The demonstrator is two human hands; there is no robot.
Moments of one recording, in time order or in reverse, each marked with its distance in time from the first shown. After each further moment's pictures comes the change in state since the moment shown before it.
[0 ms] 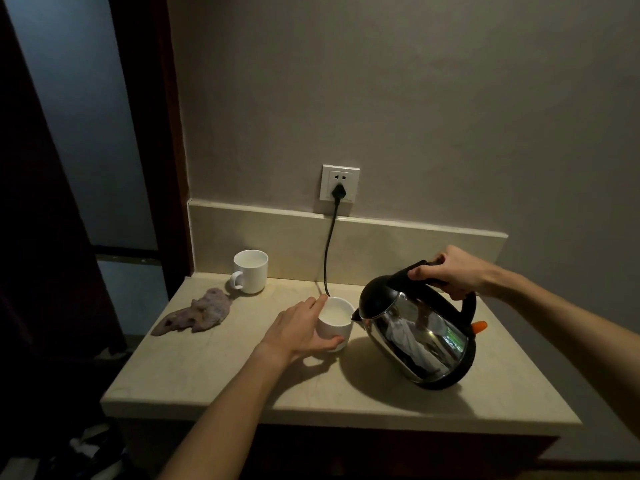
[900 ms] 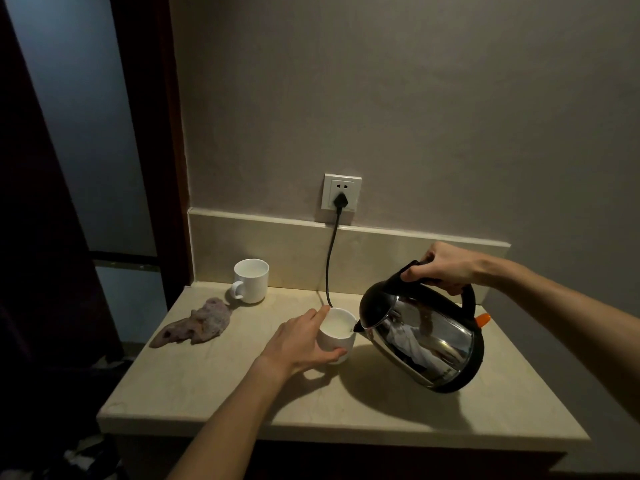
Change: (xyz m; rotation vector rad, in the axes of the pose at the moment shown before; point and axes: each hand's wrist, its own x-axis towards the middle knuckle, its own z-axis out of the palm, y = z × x) left_hand 0.001 -0.007 0.003 -0.045 0.000 0.005; right_hand 0.015 -0.035 -0.012 -0.180 -0.107 -0.005
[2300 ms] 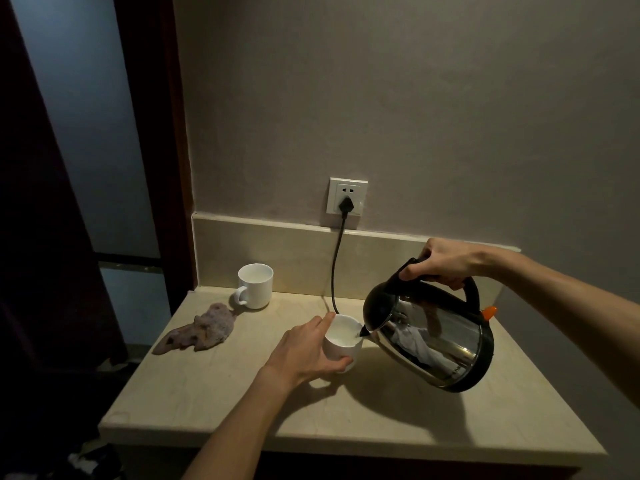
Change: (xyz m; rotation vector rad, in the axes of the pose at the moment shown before) left_hand 0.001 -0.001 0.003 -0.038 0.025 0.018; right_hand 0.022 -0.014 -0.013 -0.091 -0.044 -0.008
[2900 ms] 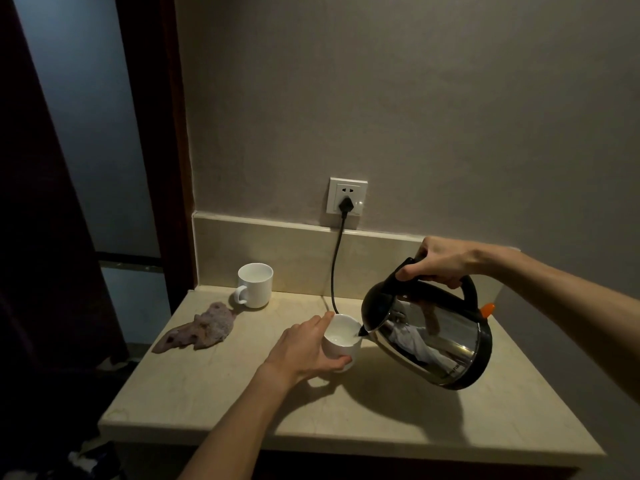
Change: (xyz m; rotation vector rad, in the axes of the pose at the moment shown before) left_hand 0.001 0.002 -0.003 0.030 -0.003 -0.011; right_hand 0.003 -0.004 -0.001 -0.064 -0.006 -0.003
